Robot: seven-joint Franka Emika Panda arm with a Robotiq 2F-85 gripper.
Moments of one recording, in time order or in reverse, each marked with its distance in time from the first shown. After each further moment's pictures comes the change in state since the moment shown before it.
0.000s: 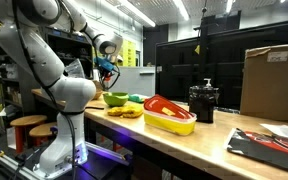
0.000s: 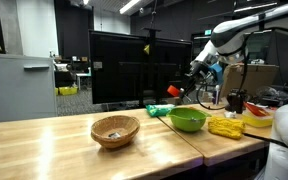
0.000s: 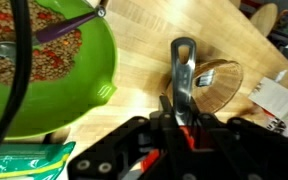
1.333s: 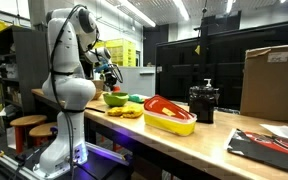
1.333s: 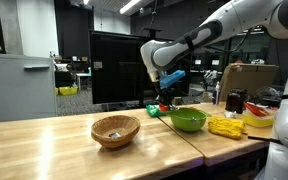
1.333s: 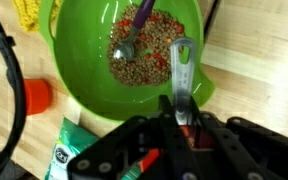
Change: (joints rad) arm -0.065 0.738 0.415 0.576 -0.796 -0.353 0.800
